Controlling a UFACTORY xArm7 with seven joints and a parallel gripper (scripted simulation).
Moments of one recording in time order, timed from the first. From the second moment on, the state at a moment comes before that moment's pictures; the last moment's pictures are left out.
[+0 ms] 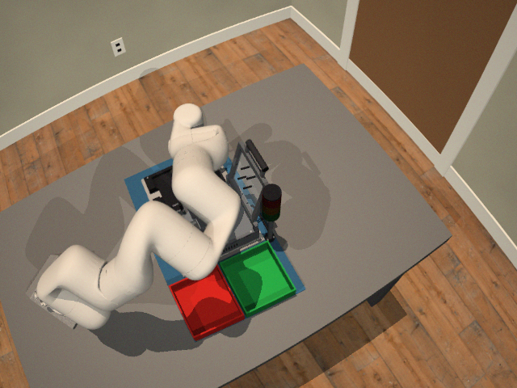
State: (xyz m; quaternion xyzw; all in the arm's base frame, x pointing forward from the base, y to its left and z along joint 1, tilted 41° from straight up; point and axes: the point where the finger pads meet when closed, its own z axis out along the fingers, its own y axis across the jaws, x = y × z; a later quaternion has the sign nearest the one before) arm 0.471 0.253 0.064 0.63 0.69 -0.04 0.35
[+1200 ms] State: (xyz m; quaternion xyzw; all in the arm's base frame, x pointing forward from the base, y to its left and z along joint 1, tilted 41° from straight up) arm 0.462 0.263 0.079 0.63 0.69 -0.04 0.35
